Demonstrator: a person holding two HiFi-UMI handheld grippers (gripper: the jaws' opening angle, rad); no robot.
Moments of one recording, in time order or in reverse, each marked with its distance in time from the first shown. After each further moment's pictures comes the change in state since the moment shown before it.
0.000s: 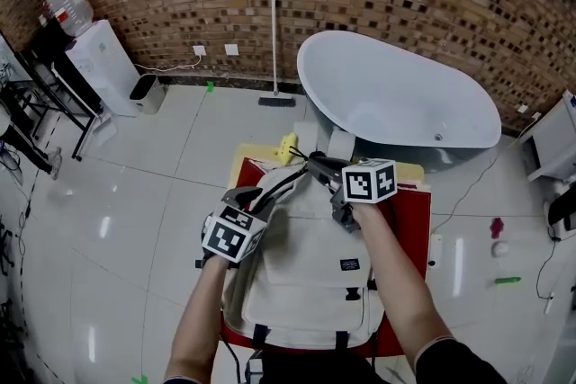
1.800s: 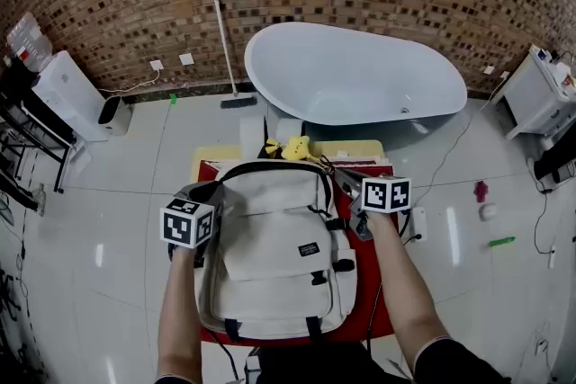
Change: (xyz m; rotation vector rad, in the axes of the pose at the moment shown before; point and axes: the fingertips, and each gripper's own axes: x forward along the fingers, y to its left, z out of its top) left arm 0.007 0.020 0.009 -0.083 -0.037 0.042; right arm -0.162 -0.109 -0.072 0.192 -0.098 -0.336
